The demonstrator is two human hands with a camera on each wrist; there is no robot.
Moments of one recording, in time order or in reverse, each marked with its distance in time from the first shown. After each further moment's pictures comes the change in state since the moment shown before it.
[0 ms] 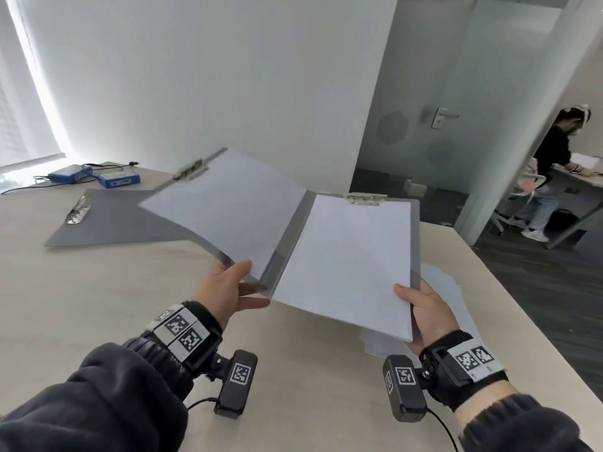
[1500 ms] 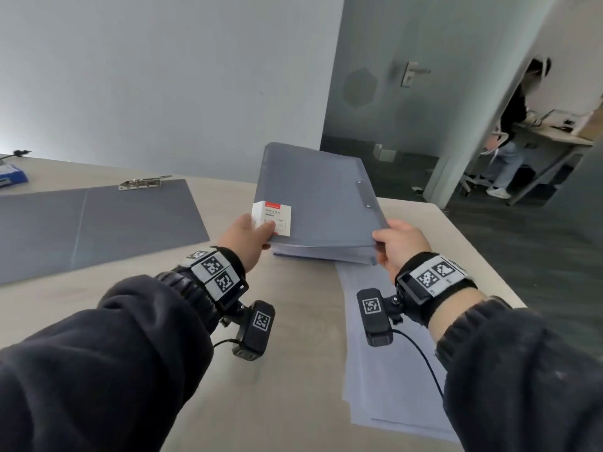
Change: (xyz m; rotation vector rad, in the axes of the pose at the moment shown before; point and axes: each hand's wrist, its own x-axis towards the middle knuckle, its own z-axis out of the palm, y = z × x) left_hand 0.200 -0.034 0.116 0.677 -0.116 0.070; right_hand 0.186 -0.041 0.005 -0.350 0.326 -0.053
